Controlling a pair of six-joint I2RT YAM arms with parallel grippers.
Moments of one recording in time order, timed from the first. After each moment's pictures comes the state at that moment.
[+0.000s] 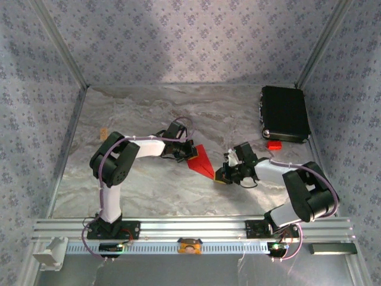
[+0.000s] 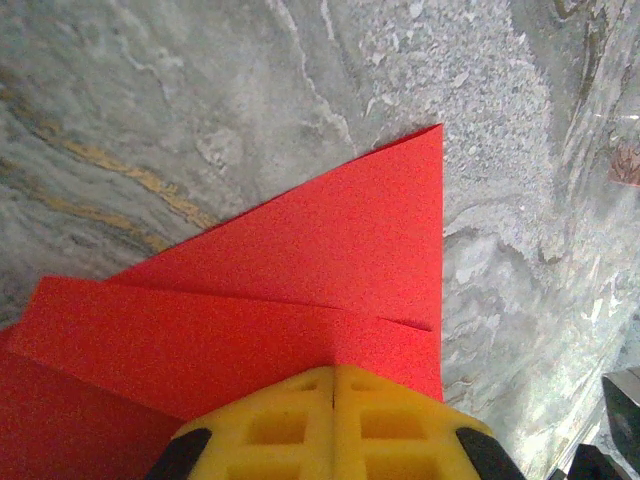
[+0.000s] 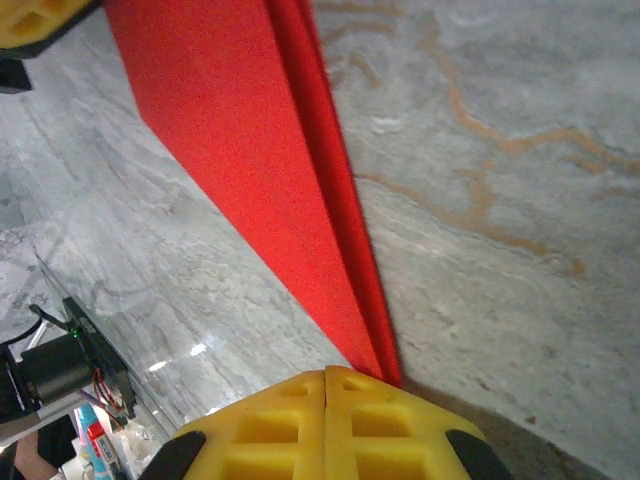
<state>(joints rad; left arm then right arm) -0.64 1.97 1.09 -0.08 0.46 -0.93 0.42 1.45 0.52 -0.14 -0.68 0.64</state>
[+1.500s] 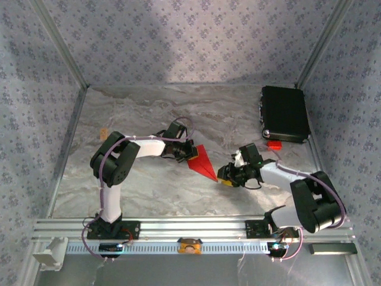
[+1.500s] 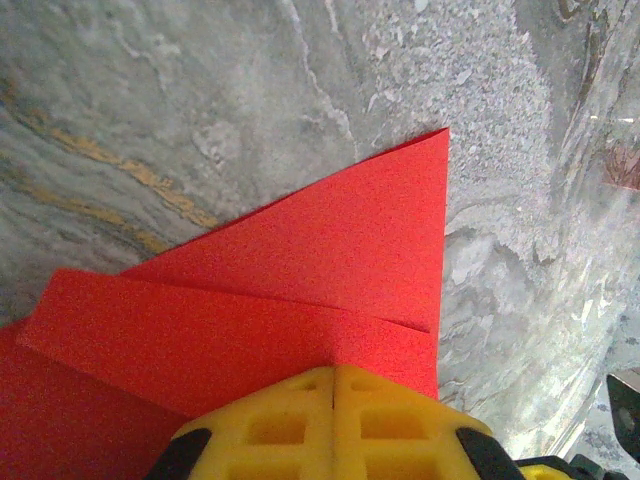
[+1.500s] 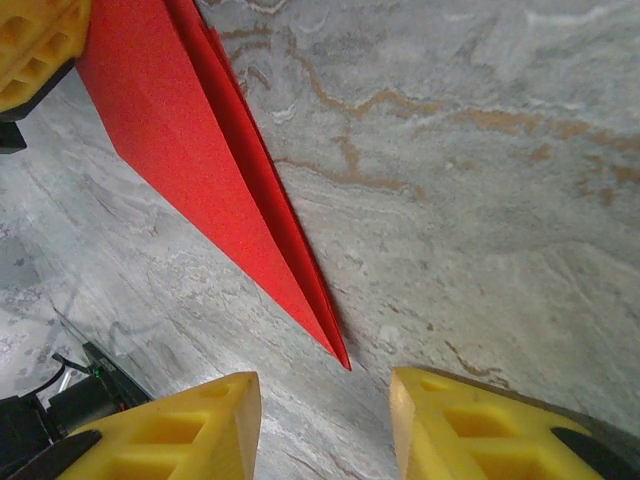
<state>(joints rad) -0.64 1.97 1.10 -0.08 0.48 -0.96 0.37 1.36 0.48 -0.23 -0.64 0.75</state>
